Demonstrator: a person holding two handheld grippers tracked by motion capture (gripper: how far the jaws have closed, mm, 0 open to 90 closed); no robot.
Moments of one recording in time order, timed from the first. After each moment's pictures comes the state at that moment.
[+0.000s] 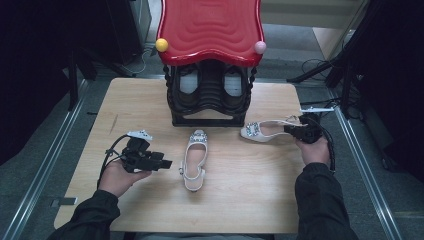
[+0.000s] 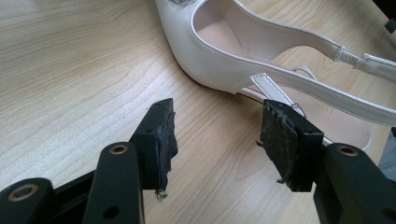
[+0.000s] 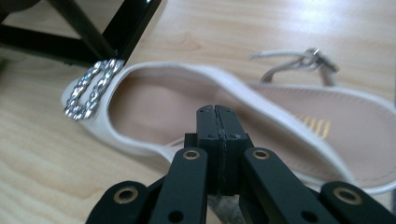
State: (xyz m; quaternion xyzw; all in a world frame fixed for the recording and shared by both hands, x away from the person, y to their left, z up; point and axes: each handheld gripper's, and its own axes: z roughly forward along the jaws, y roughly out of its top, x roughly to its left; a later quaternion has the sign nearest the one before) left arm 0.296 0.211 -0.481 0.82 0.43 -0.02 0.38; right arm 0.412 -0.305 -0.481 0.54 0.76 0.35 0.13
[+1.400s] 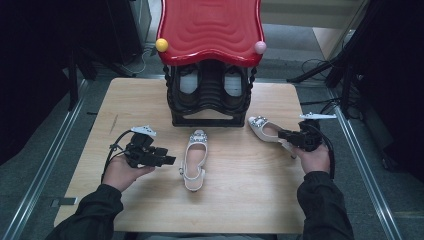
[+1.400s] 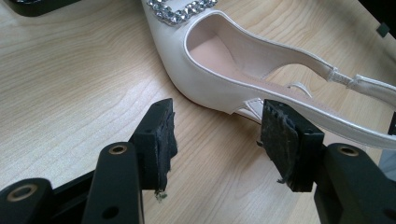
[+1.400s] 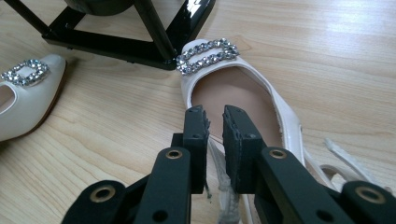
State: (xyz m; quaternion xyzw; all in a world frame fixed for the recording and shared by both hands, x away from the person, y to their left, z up) left arm 0.308 0.204 -0.477 0.82 0.42 -0.02 0.38; right arm 0.381 -0.293 -0.469 0.51 0.76 0.39 0.10
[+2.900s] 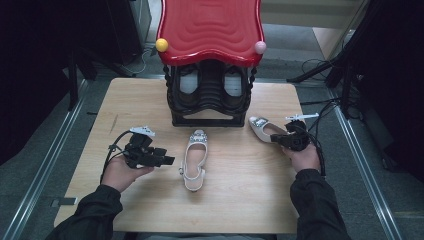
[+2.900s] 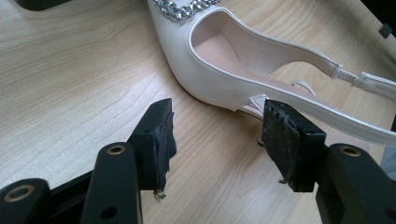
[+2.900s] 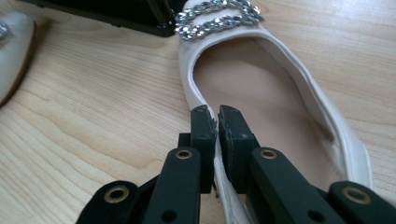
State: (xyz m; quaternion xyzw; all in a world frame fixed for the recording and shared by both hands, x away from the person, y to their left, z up) left arm 0.308 0.207 -0.478 0.82 0.42 -0.02 0.38; right arm 0.394 -0.272 -0.490 0.51 0.78 0.34 0.09
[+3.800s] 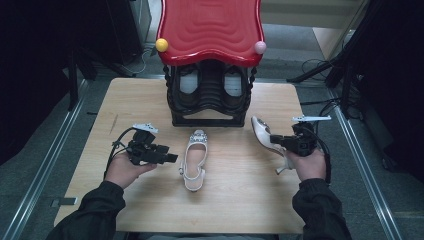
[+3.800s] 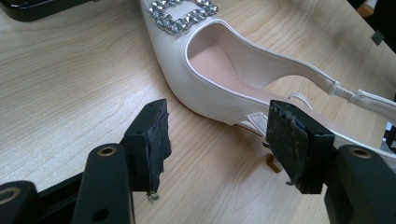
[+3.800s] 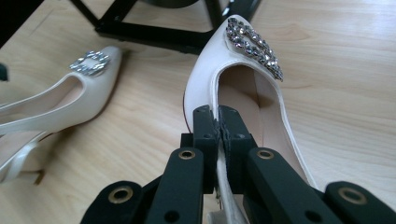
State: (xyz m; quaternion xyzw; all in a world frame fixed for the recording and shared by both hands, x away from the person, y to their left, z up) left arm 0.317 0.201 -0.477 0.82 0.42 -0.03 0.39; right arm 0.353 -0.263 -0.449 0.50 0.77 0.40 0.05
